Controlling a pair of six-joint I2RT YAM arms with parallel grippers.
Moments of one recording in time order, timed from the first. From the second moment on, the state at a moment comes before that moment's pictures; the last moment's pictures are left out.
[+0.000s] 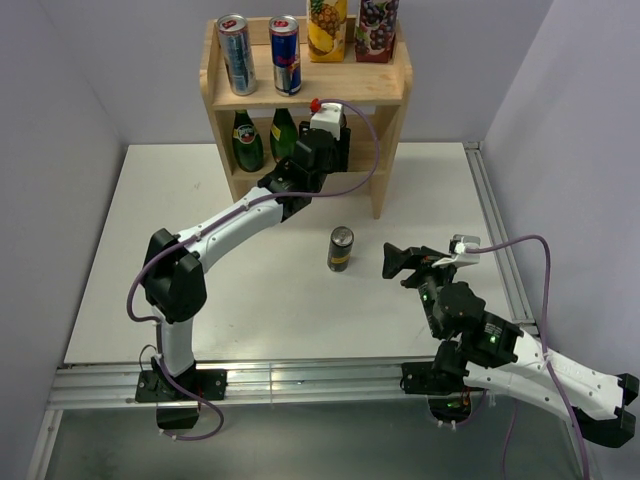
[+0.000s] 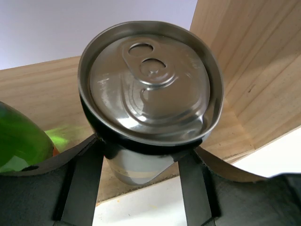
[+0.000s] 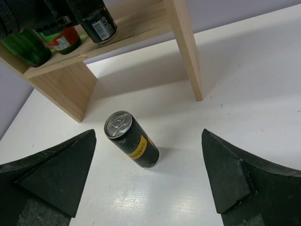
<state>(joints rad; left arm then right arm) -0.76 1.92 1.75 -0.01 -0.46 -0.17 1.05 0.40 0.50 -0.17 0.94 0.44</state>
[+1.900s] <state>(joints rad) -0.89 1.58 1.42 0.01 -0.58 -0.29 1.04 0.58 0.50 -0.08 0.81 0.44</state>
